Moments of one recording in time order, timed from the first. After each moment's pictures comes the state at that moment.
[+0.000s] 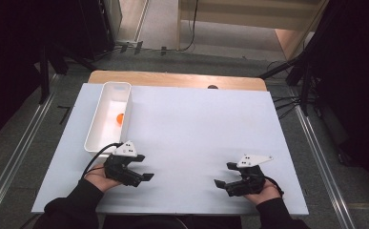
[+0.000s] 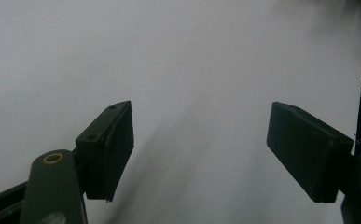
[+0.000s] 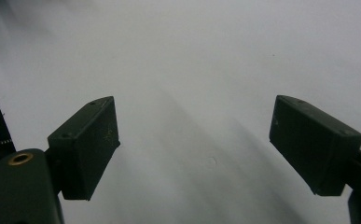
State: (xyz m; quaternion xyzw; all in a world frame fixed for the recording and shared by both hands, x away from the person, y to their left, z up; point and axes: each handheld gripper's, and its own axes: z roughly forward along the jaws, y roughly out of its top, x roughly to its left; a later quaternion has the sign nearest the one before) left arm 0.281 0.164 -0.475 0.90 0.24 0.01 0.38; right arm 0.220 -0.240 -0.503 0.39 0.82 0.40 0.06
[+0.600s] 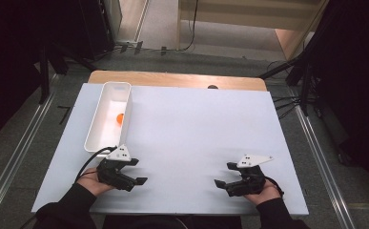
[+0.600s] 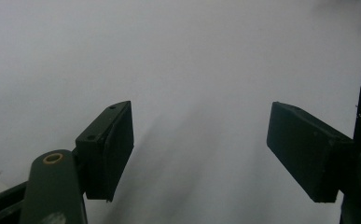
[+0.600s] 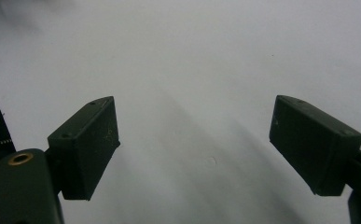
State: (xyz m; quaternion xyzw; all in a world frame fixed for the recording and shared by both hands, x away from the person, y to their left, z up) left arm 0.273 0.181 -0.478 0.90 0.24 0.01 0.36; right arm 0.220 -0.240 -0.502 0.39 0.82 0.40 0.06
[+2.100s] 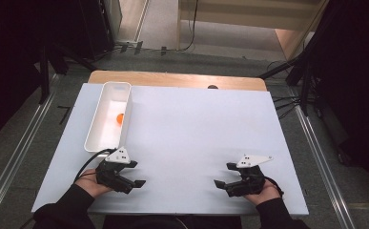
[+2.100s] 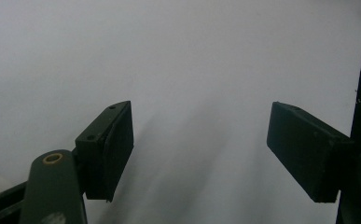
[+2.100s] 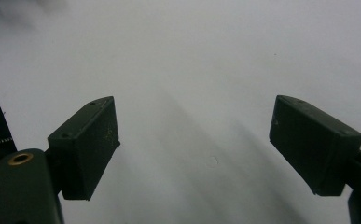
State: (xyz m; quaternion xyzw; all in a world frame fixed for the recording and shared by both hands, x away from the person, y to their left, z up) left arm 0.271 0.183 -0.481 0.91 0.23 0.00 0.35; right arm 0.220 -0.240 -0.503 0.39 0.83 0.40 0.06
